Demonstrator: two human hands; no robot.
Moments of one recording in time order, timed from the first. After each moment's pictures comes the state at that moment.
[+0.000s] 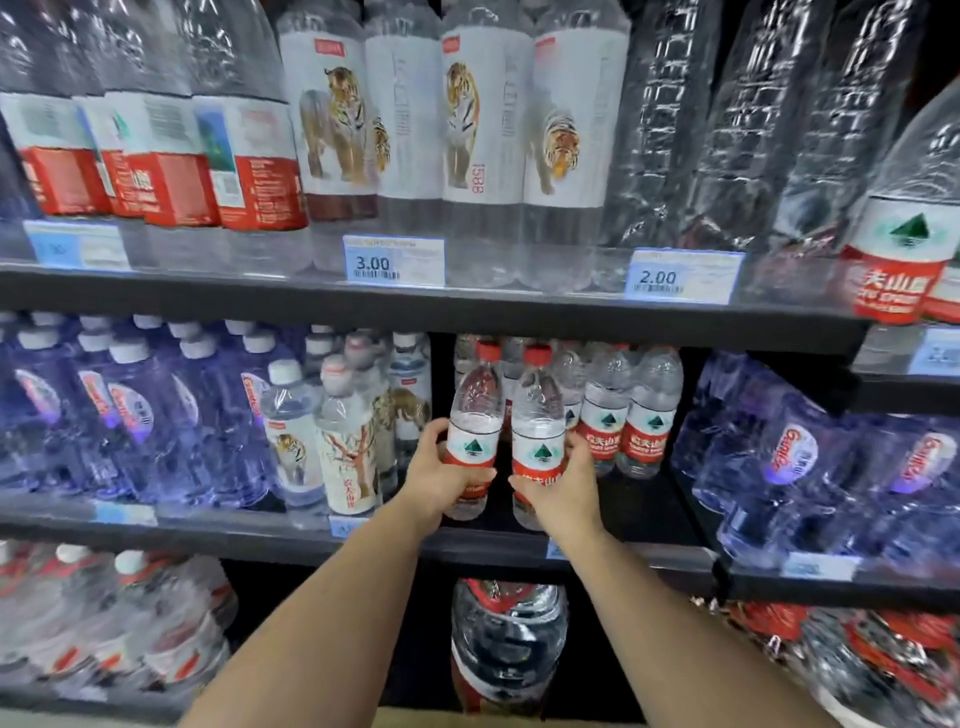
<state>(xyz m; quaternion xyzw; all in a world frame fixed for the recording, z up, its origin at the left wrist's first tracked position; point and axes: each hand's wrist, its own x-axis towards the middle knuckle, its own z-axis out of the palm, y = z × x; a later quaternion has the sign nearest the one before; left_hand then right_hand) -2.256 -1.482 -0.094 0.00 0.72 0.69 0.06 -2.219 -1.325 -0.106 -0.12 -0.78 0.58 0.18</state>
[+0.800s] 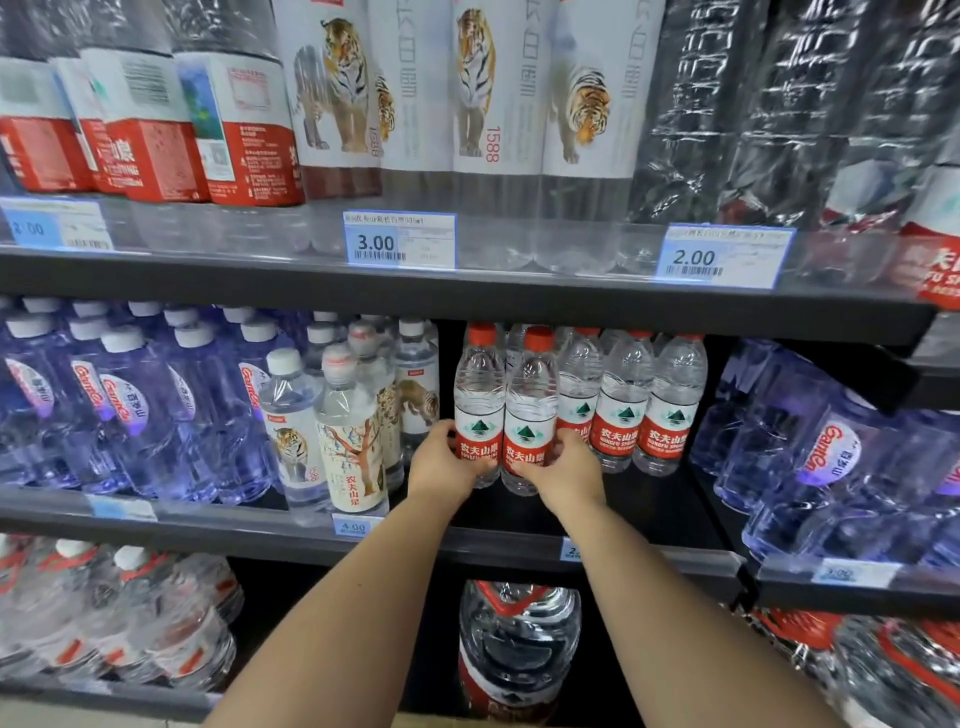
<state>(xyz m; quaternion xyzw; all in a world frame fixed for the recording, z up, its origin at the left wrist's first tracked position) -2.274 -1.479 -0.107 -0.03 0.84 0.54 -0.02 -2.244 -1.330 -0.100 -0.15 -0.84 0.51 0.11</state>
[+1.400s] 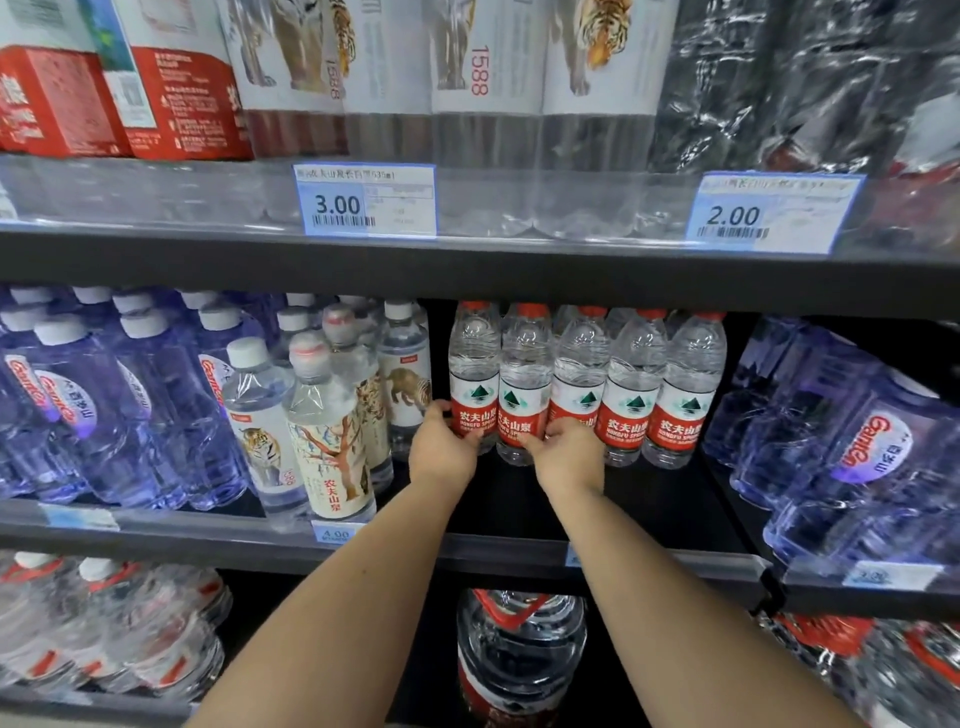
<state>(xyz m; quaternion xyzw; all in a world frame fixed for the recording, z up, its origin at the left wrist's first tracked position) -2.317 -1.463 -0.127 -0.07 0.85 0.52 -0.06 -2.279 -1.330 -0.109 -0.21 -0.86 0.45 0.13</state>
